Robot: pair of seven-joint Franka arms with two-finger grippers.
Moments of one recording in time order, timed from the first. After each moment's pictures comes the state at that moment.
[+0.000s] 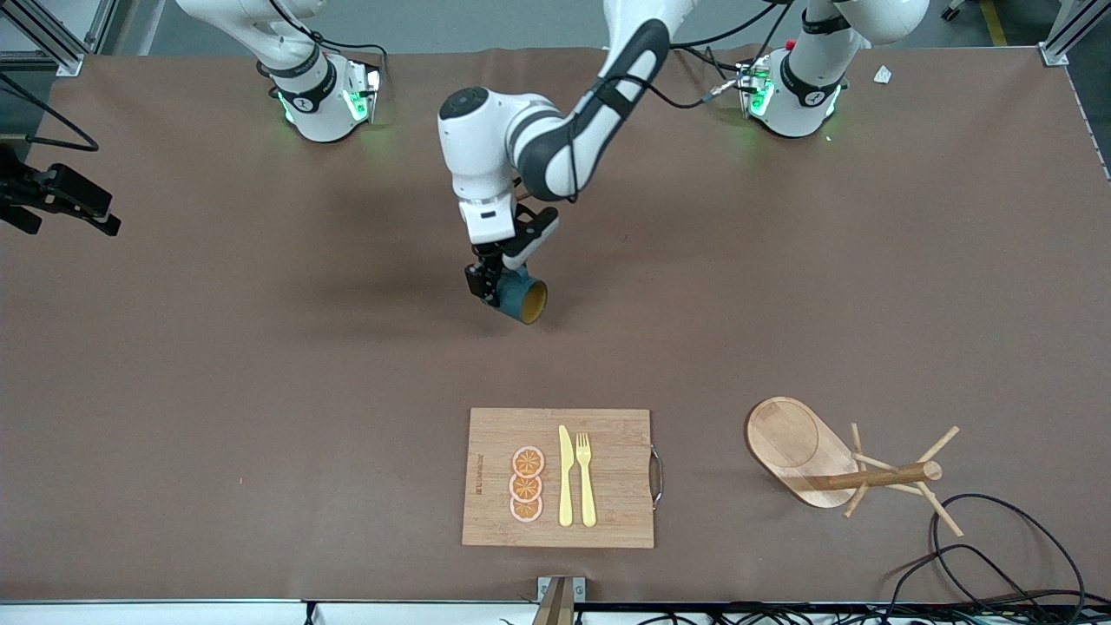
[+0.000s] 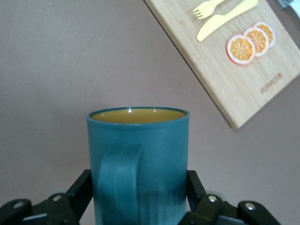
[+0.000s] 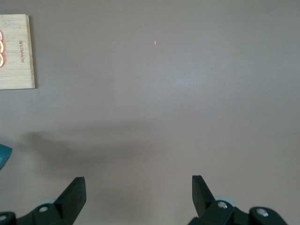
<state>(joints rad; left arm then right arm) -1.26 0.81 0.28 -1.33 0.30 2.22 -2.16 0.02 -0.04 -0.06 -1.57 0.00 1.57 0.00</state>
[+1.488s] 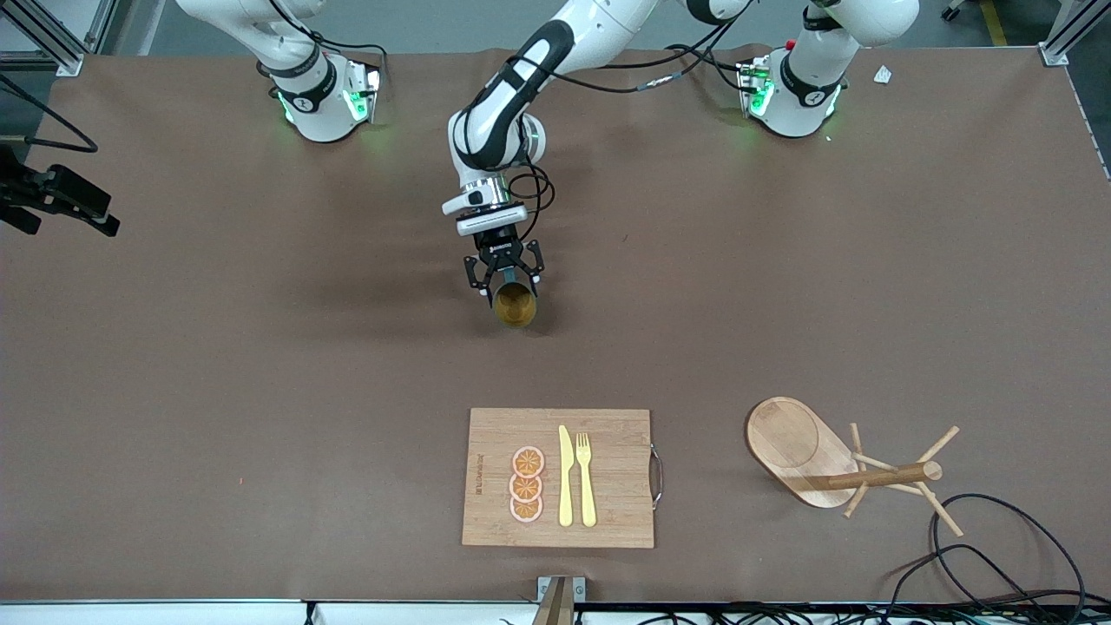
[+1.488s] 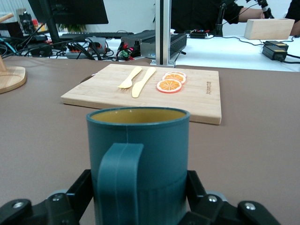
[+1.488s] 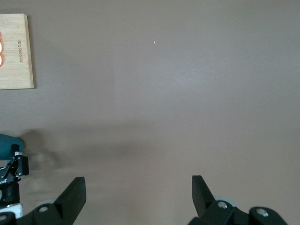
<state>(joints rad) -1.41 1.07 0.30 -1.32 1.11 2.08 -2.22 0.02 -0.04 -0.06 -1.57 0.00 1.57 0.00</state>
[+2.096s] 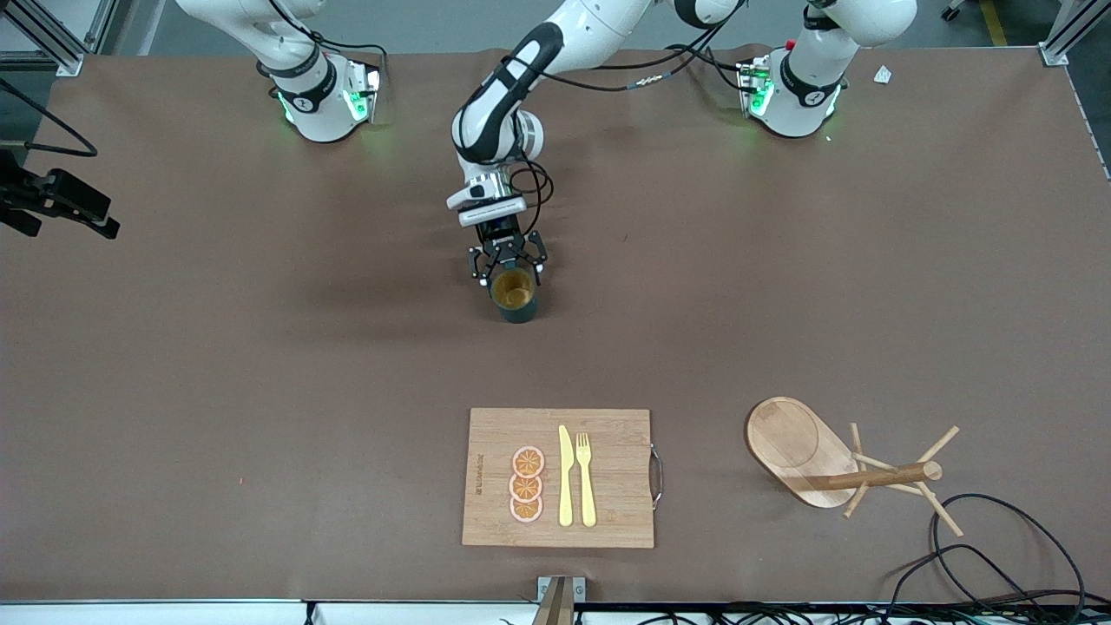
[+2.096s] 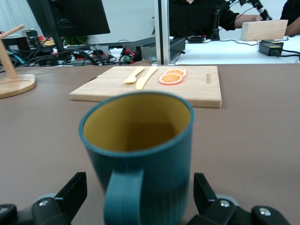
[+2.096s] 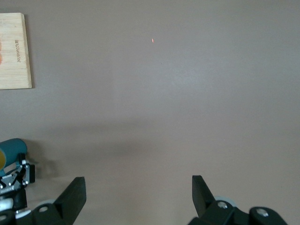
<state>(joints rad) -1.46 1.10 0.24 -1.31 1.13 1.96 -2.24 0.02 -0.03 -0.07 -1.57 0.00 1.56 0.00</state>
